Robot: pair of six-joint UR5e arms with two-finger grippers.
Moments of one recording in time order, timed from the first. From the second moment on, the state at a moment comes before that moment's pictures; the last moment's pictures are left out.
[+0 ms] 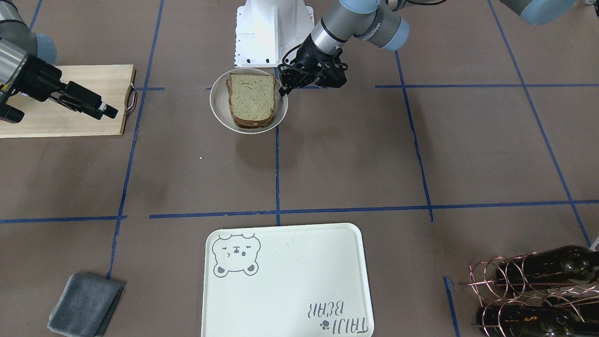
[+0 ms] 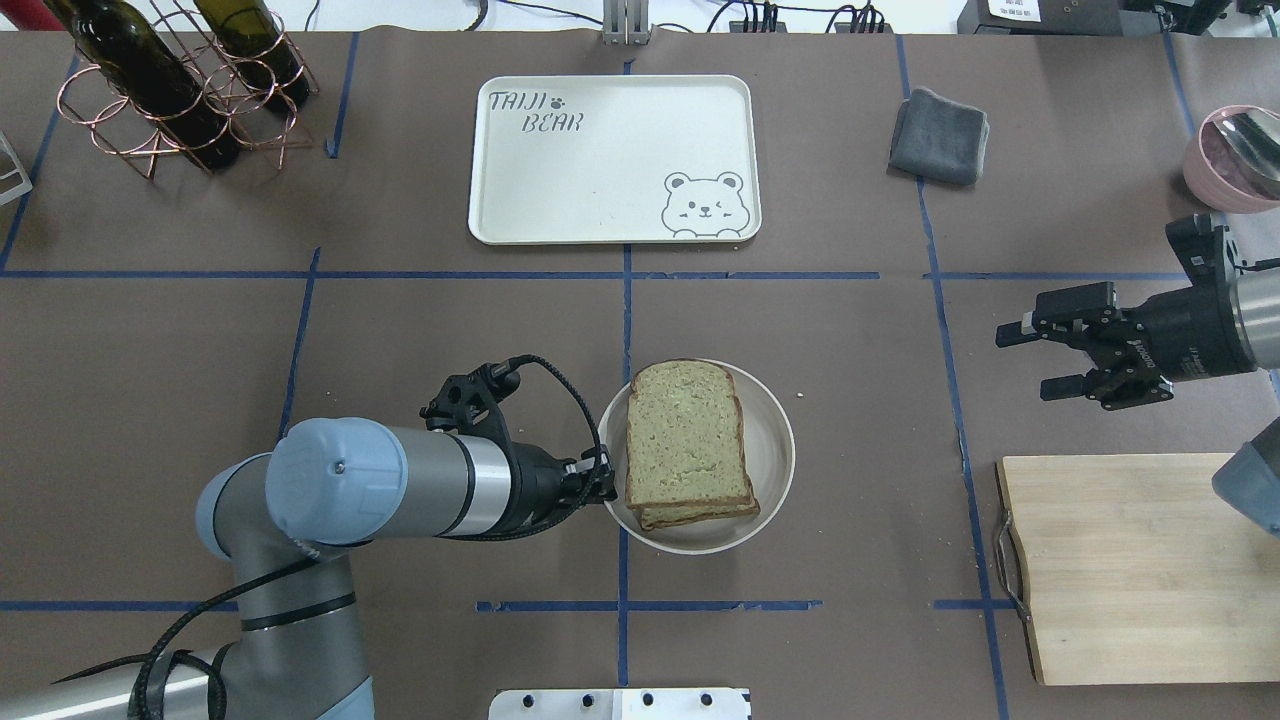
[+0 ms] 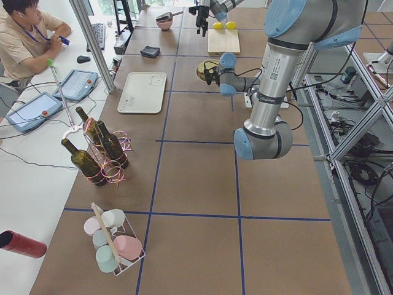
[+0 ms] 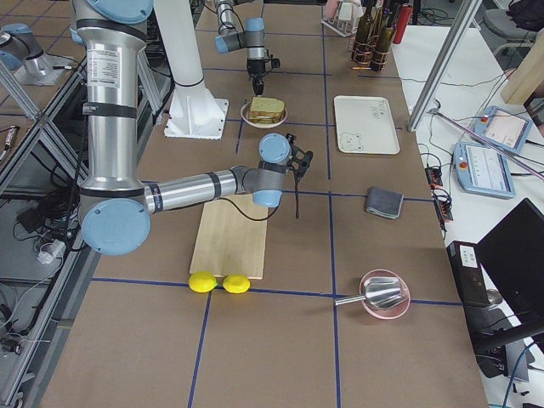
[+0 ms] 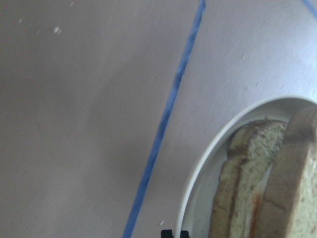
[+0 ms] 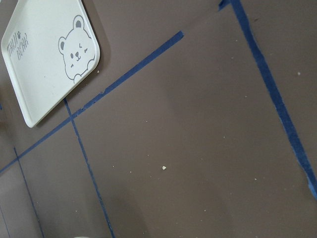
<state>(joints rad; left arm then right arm) -0.34 -2.06 -1.78 -2.22 -1.73 -1.88 0.94 -1.64 1.74 -0.31 2.39 1.79</state>
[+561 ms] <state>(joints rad) -0.51 -2.30 -1.42 -2.16 -1.69 -2.15 0.96 -1.75 1.74 -0.23 2.40 1.70</state>
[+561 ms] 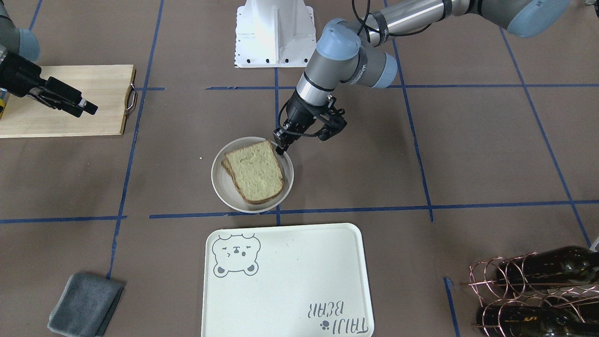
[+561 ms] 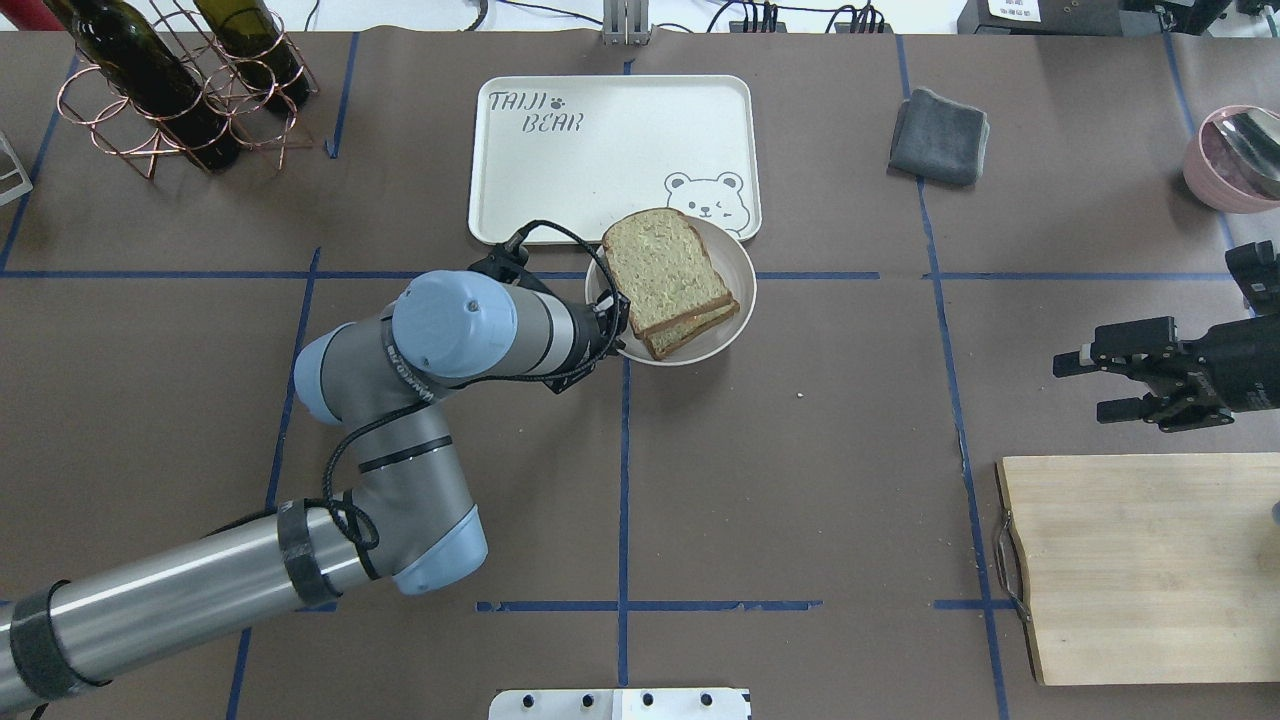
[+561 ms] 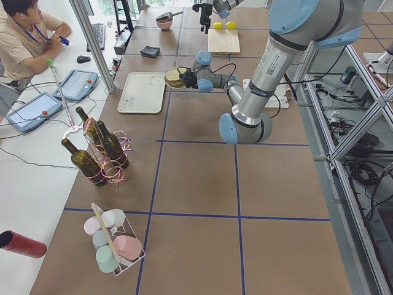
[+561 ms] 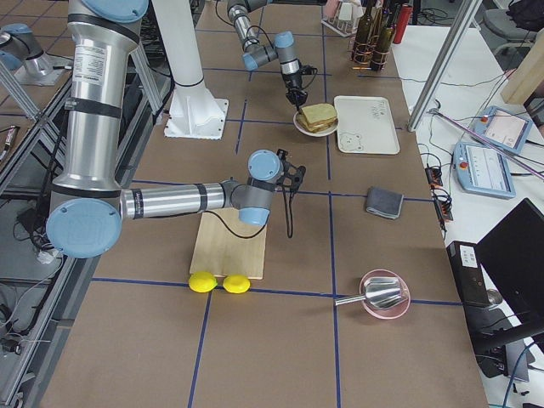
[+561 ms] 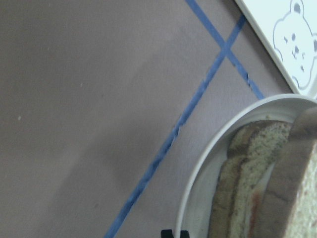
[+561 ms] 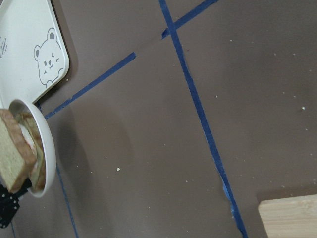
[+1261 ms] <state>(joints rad) -0.66 -2.48 -1.07 -2.18 -1.67 -2.24 0.96 -1.82 1.74 -0.15 2.39 1.70</state>
